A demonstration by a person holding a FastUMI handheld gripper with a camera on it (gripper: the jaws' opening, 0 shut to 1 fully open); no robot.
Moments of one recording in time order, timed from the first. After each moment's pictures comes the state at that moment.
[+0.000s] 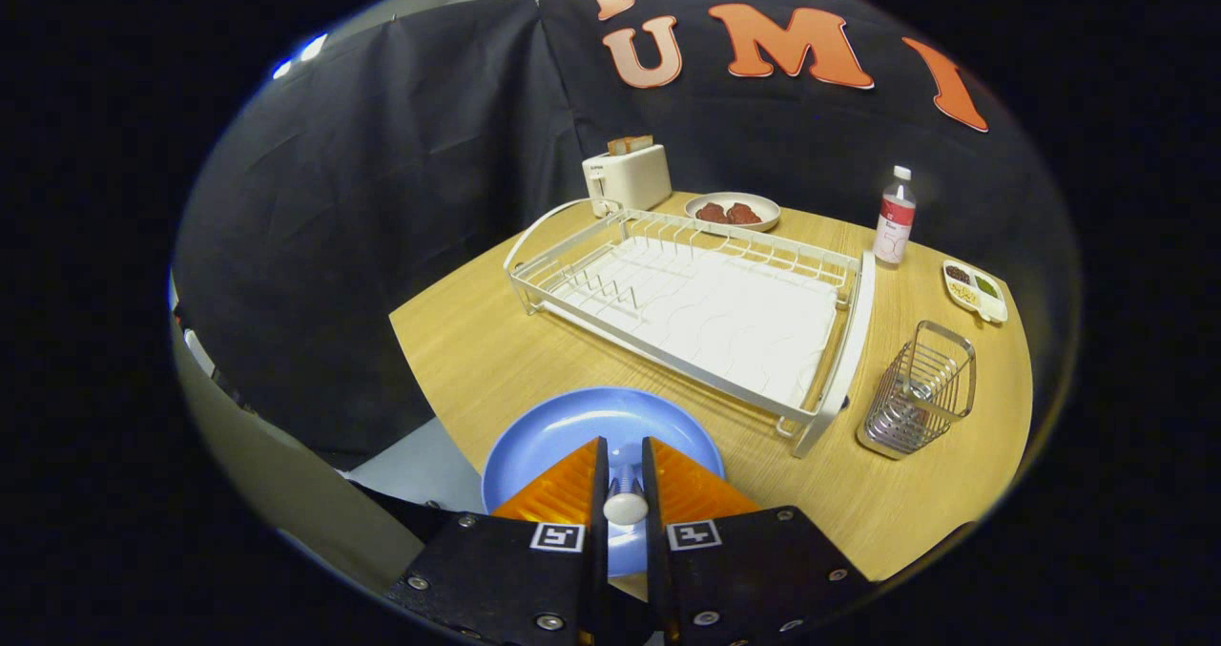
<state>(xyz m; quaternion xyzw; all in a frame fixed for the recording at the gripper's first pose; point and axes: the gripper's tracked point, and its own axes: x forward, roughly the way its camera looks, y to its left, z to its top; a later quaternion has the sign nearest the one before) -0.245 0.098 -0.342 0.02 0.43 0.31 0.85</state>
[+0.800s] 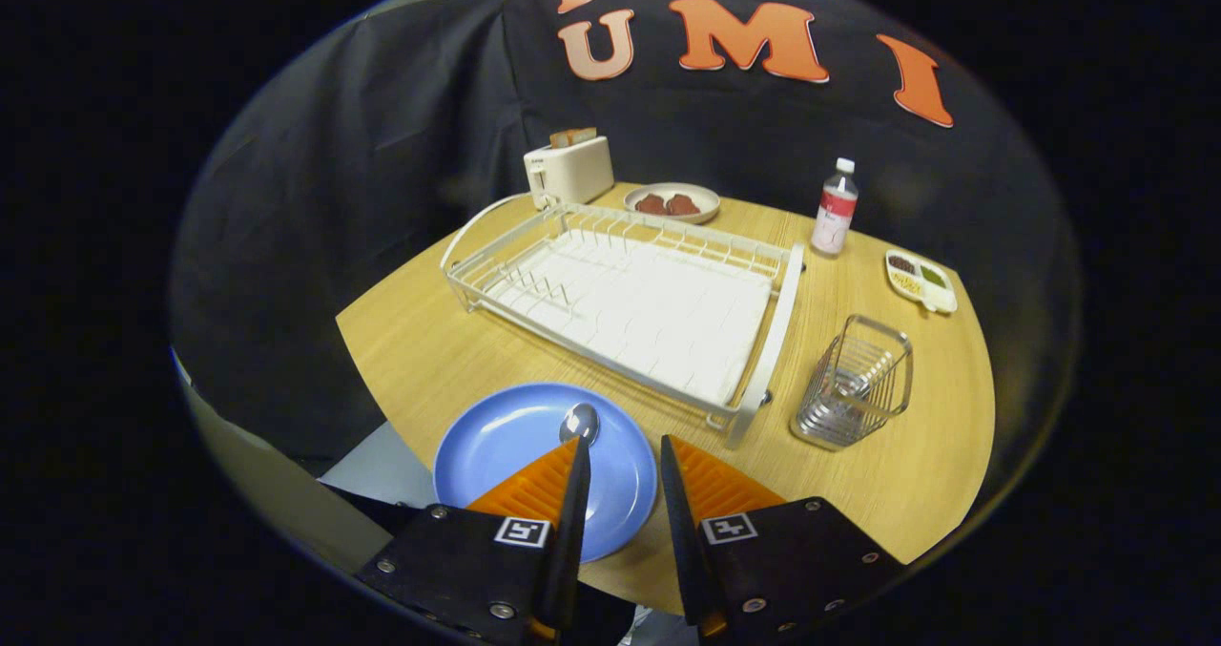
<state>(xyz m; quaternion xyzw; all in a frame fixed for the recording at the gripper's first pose) -0.203 0.064 -0.309 -0.01 0.42 0.24 0.88</state>
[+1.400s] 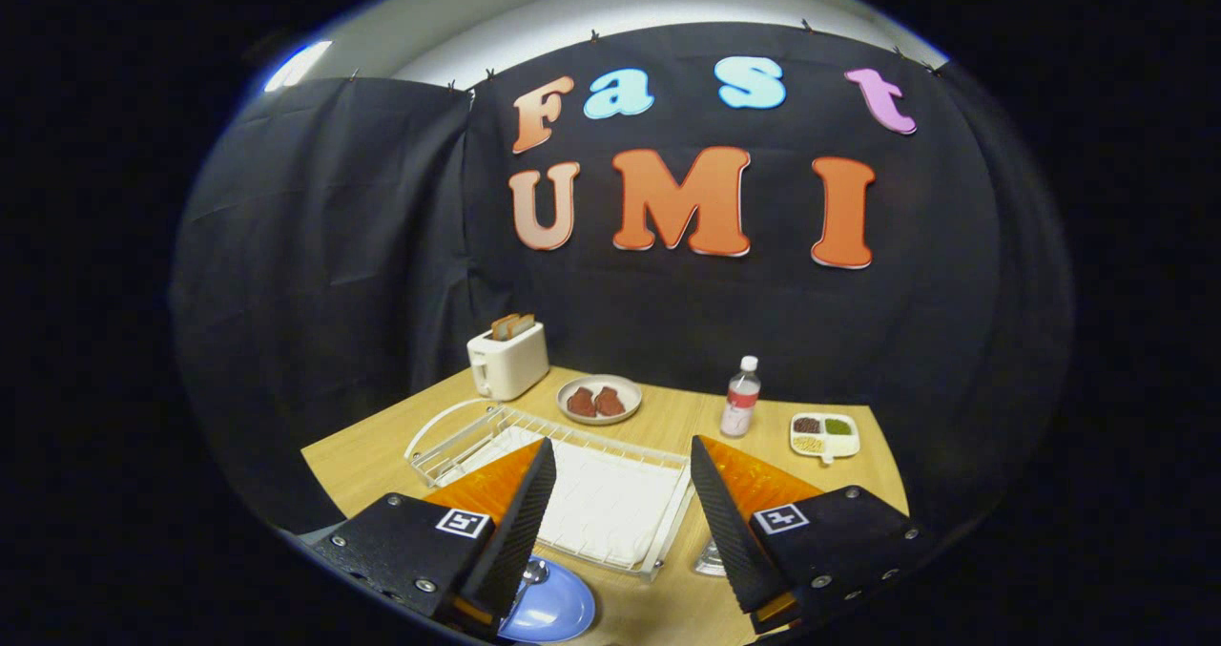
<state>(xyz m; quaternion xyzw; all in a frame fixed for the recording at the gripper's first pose) -0.093 0.016 -0.144 0.02 0.20 0.12 0.97</state>
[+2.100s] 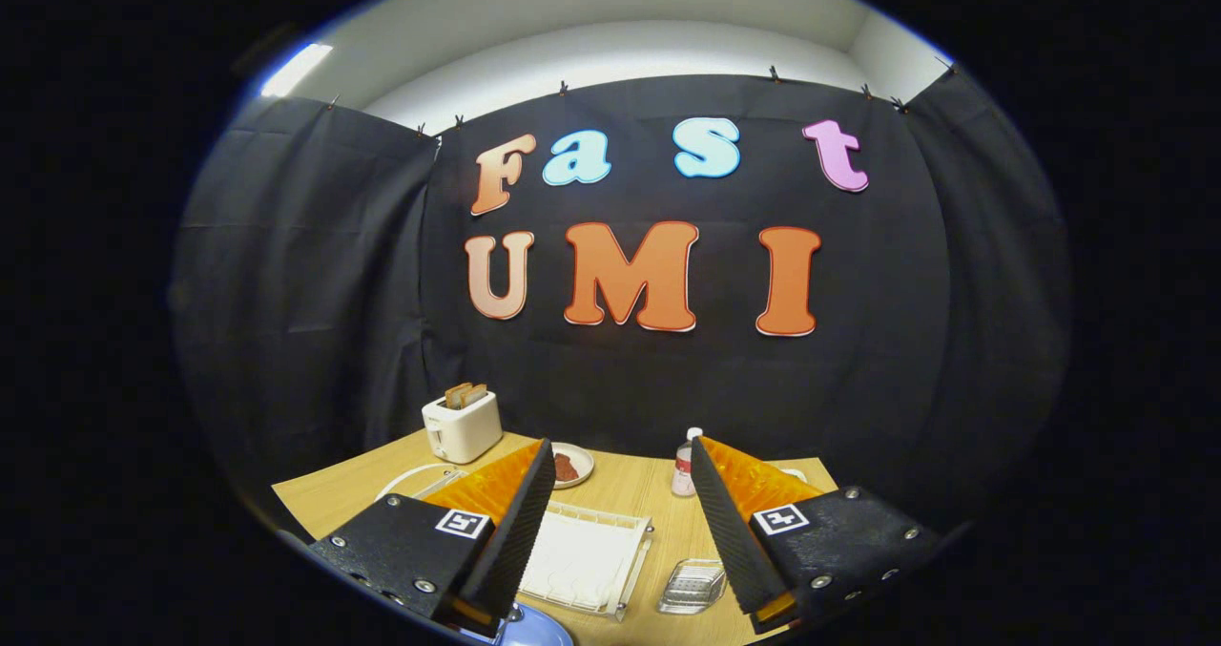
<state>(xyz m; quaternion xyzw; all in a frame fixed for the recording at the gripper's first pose) -0.075 -0.006 -0.080 0.01 0.11 0.06 0.99</state>
